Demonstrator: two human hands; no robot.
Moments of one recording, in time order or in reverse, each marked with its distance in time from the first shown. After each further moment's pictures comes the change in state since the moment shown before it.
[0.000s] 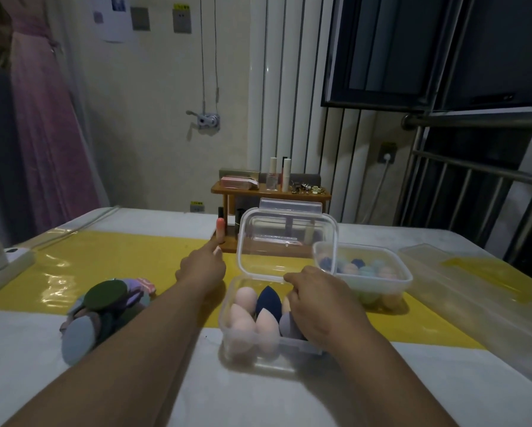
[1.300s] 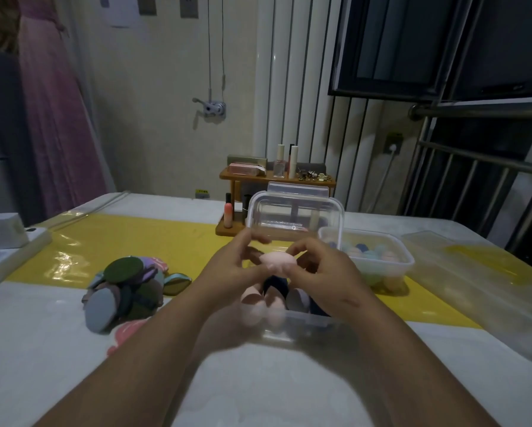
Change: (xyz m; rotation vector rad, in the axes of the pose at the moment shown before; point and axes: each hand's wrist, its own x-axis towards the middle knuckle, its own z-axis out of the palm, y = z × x) left_hand -0.101 0.014 -0.033 -0.503 -0.308 0.461; right_hand -0.010 0.007 -0.004 0.581 0.066 -0.080
